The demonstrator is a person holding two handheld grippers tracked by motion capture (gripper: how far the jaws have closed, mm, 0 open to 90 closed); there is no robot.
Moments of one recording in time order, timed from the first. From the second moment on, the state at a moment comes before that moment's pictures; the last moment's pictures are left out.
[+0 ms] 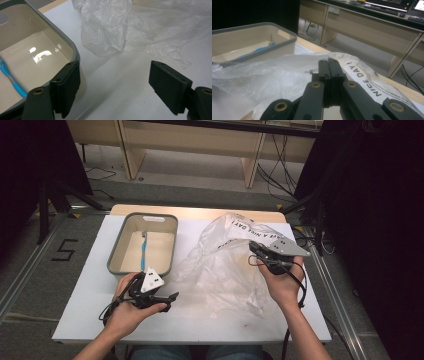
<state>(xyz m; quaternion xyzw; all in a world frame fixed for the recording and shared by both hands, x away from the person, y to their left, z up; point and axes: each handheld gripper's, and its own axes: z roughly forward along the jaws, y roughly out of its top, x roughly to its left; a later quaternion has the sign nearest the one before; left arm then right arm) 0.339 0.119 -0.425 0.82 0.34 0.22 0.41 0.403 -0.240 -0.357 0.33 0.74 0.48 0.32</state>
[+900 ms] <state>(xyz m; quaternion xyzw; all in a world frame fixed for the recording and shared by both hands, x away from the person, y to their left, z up) 0.345 0.132 -0.416 0.80 0.36 0.22 0.43 0.405 -0.242 -0.358 0.34 0.74 0.49 0.32</state>
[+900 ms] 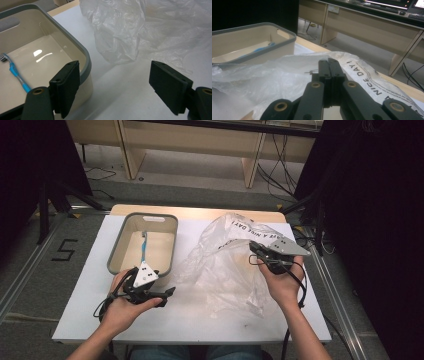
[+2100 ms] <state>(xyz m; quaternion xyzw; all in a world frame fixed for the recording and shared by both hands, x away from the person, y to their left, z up) 0.447 0.175 -0.388 0.77 0.49 0.23 0.33 0.401 -0.242 -0.364 0.34 0.75 0.48 0.31</state>
